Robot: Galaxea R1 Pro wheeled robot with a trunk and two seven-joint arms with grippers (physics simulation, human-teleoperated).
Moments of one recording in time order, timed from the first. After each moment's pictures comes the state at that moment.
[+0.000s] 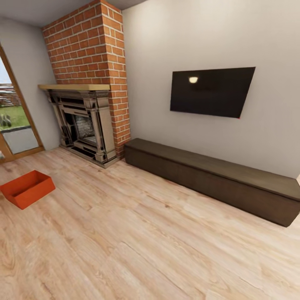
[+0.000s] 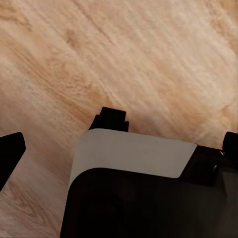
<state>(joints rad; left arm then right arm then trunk) -0.30 -0.02 0.00 0.00 0.20 0.04 0.12 -0.27 0.05 0.64 0.03 -0.47 -0.11 -0.12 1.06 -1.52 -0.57</state>
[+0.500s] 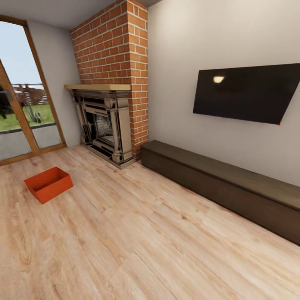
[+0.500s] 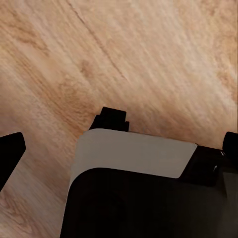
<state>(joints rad) -0.30 -0.02 0.00 0.00 0.20 0.04 0.12 -0.27 0.05 0.64 0.03 -0.47 -0.11 -0.12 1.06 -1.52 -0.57</state>
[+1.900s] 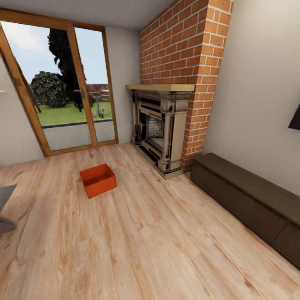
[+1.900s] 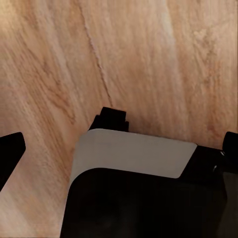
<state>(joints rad) -0.30 -0.02 0.00 0.00 0.20 0.04 0.12 -0.27 0.05 0.64 0.03 -0.47 -0.11 -0.12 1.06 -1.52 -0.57</state>
